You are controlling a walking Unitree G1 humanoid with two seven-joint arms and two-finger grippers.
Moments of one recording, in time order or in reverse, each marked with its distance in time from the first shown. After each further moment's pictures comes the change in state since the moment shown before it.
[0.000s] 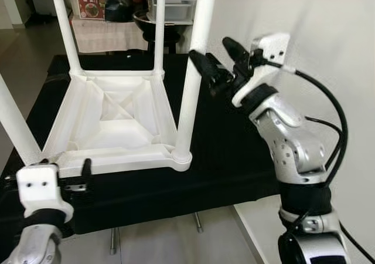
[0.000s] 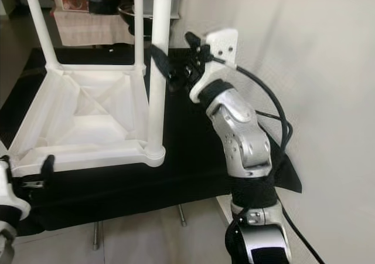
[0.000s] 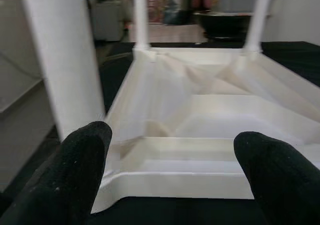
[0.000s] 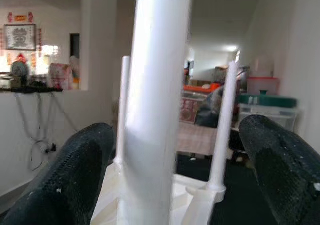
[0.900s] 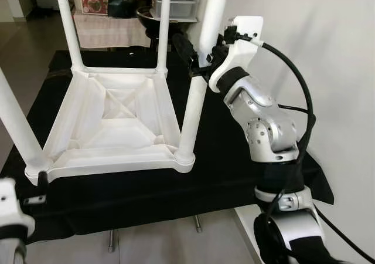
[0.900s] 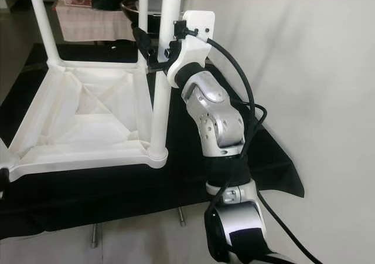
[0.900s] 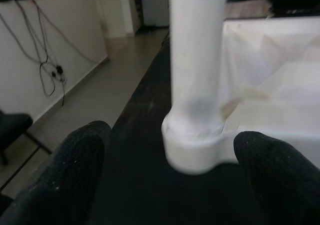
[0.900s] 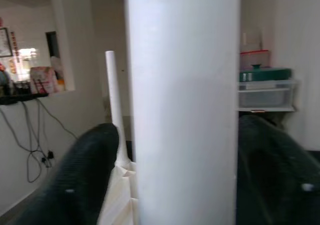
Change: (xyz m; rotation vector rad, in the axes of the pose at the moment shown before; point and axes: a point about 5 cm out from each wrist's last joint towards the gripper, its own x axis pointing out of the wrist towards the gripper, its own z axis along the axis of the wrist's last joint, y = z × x) left arm -0.017 0.055 -0.023 0.128 0.041 0.226; right arm 0.039 0.013 0.004 0.132 0.045 -0.133
